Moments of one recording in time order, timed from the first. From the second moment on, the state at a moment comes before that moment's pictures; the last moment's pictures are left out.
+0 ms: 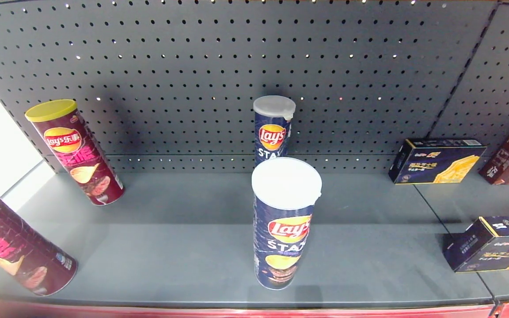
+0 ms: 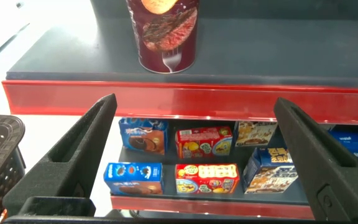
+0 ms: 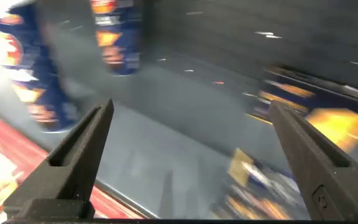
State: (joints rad) left arm 0.00 0.00 0.00 0.00 0.05 -0.01; right arm 0.38 0.63 -0.41 -0.34 0.03 -0.17
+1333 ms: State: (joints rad) left arm 0.00 0.00 0.00 0.00 0.04 -0.01; right arm 0.17 0.09 0.00 0.01 0.03 -0.02
